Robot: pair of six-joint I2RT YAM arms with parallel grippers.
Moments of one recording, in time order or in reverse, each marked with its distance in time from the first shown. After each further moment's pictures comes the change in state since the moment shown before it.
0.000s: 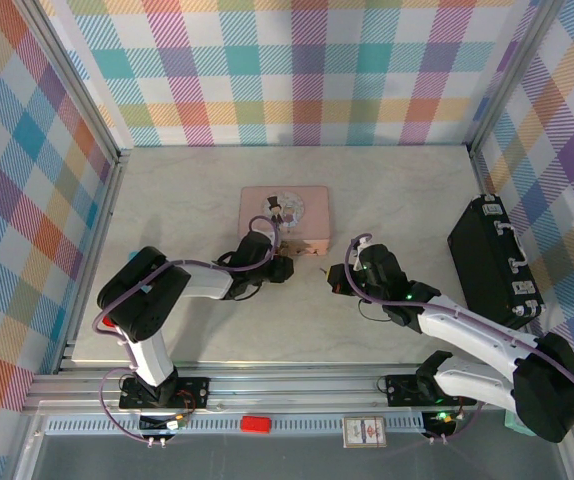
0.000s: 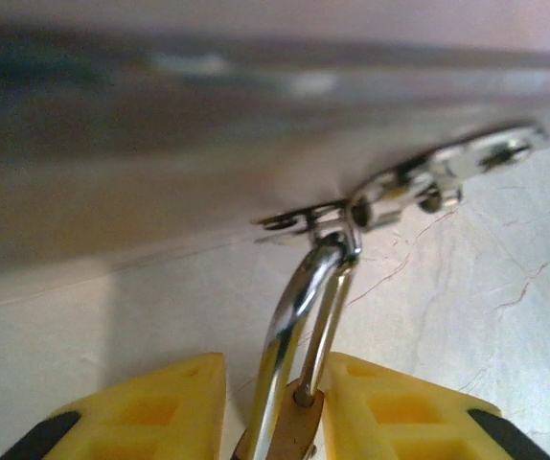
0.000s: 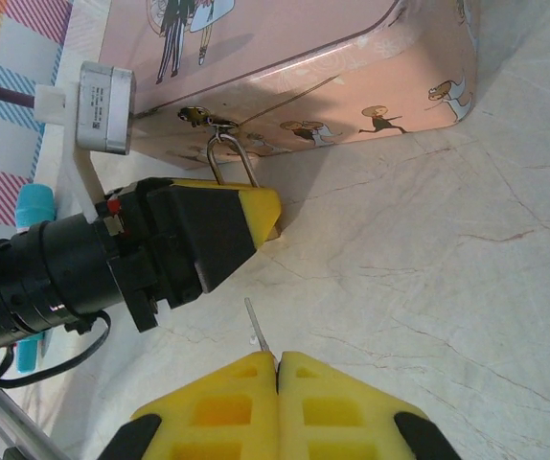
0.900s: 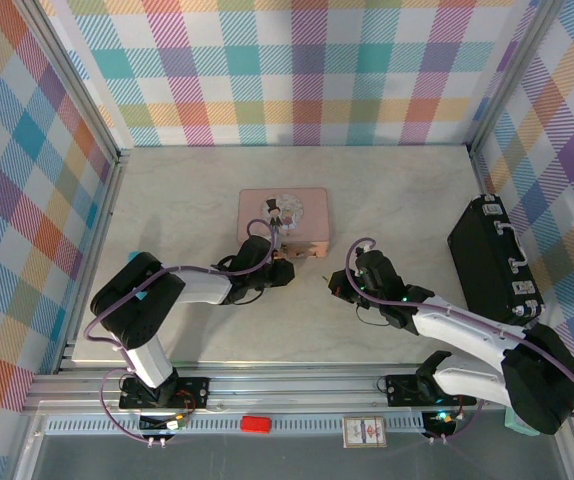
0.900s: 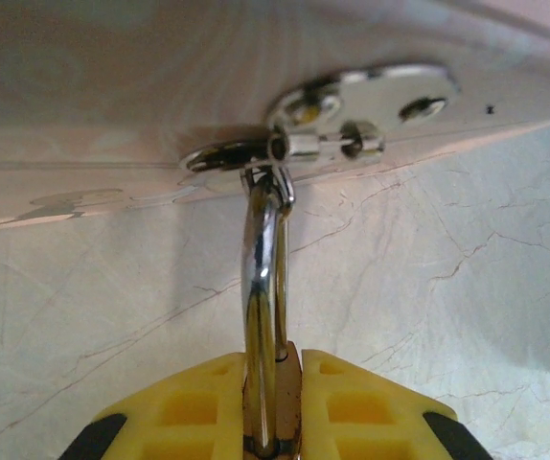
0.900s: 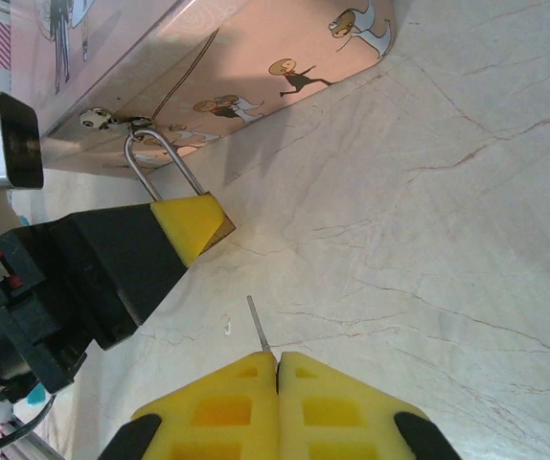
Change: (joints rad) left arm -0.034 -0.060 -0.027 -0.032 0.019 -0.150; right arm 0.000 0.052 -0.056 0.035 0.005 0.195
